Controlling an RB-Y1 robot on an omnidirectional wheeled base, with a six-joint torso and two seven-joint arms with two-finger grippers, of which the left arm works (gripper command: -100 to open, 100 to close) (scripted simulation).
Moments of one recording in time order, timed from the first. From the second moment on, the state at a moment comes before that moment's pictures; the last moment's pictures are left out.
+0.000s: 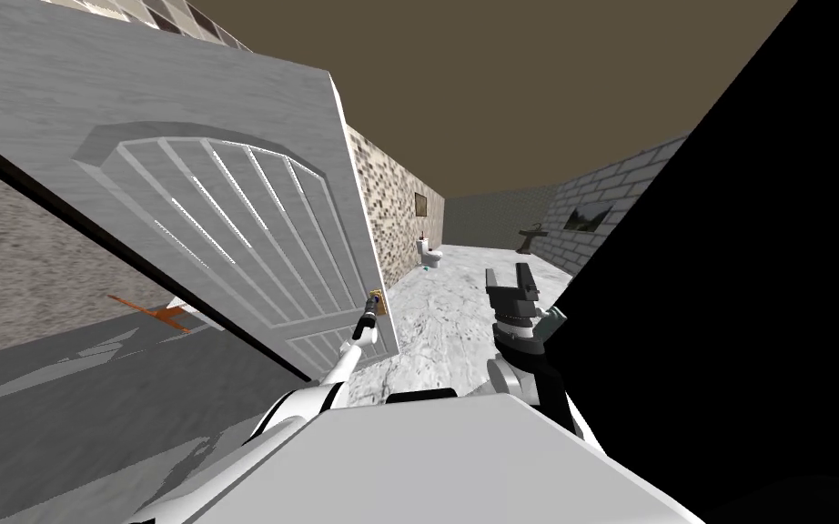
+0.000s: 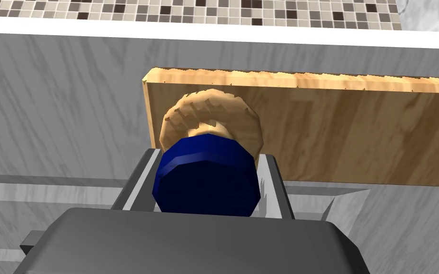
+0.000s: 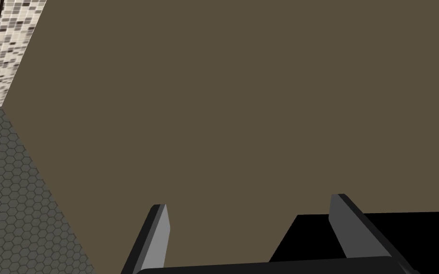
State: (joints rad) arm -0.43 0.14 0.19 -0.67 0.18 -0.46 -0.07
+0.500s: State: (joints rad) arm -0.45 0.17 0.22 -0.62 0.19 -0.48 -0.08
